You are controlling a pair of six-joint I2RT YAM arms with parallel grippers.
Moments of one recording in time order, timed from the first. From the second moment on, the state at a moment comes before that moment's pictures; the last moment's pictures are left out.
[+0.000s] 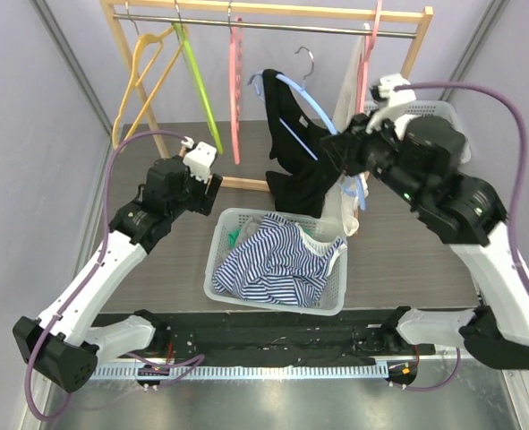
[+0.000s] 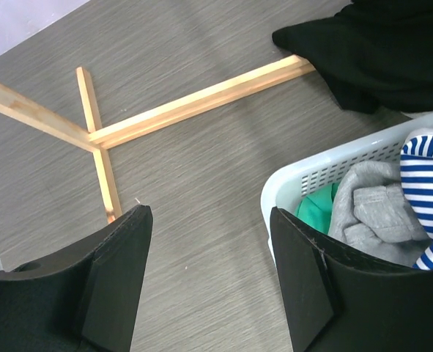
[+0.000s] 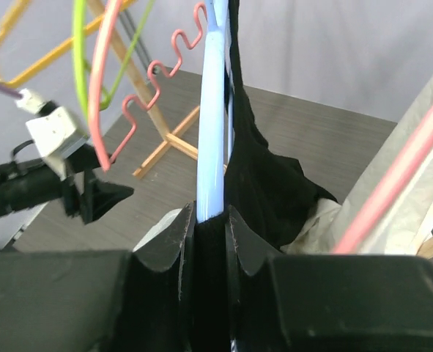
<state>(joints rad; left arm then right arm) -0.48 1.10 1.12 -0.50 -0.13 0.14 0.74 1.24 1.87 -0.75 0.20 0.22</state>
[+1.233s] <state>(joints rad) -0.47 0.98 1.91 -1.15 0.49 0.36 0.74 1.03 2.13 -0.84 -0.48 0.16</state>
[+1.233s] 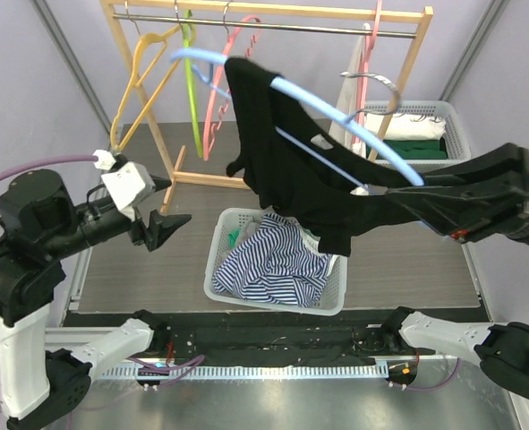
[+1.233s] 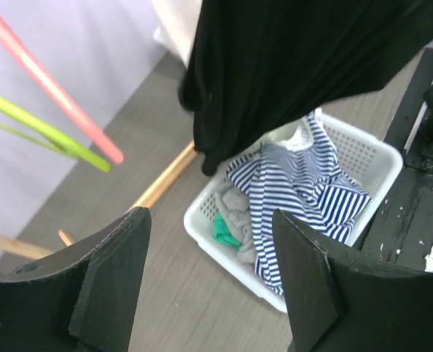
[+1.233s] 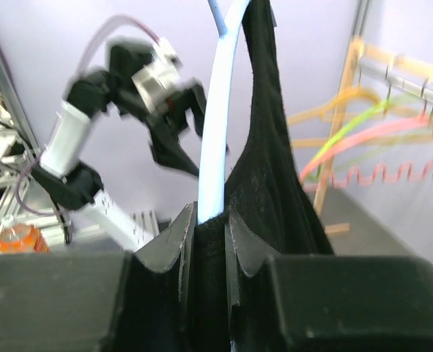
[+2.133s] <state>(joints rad) -0.45 0.97 1.71 -1.10 0.33 0.31 0.74 1.06 2.02 -0.84 -0.45 0.08</state>
